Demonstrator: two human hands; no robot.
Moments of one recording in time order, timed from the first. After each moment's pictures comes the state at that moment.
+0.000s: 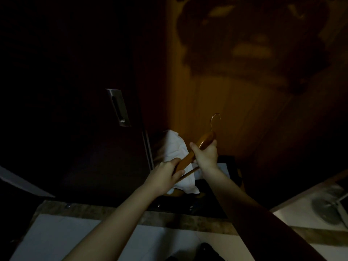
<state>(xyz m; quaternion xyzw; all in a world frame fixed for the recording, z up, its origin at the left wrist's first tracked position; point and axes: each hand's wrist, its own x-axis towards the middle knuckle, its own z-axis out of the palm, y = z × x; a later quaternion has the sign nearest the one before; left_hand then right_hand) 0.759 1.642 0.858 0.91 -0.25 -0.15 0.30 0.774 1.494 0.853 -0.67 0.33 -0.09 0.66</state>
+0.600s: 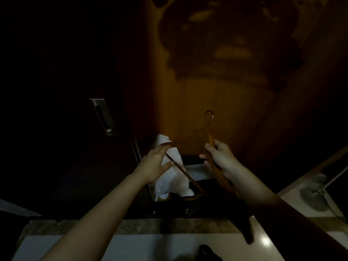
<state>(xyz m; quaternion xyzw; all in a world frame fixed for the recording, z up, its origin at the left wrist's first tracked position) 0.810 1.632 0.861 0.91 -0.28 -0.14 0.26 0.742 1.430 0.890 -0.69 0.27 0.01 0.68</state>
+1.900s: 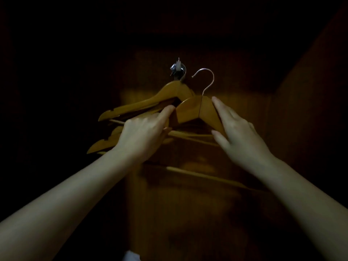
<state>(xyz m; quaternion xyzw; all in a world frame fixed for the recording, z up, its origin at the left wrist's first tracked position) 0.853 1.442 1.210 0.81 -0.33 0.48 0.05 0.769 1.240 1.215 -0.91 -0.10 -0.39 0.09</state>
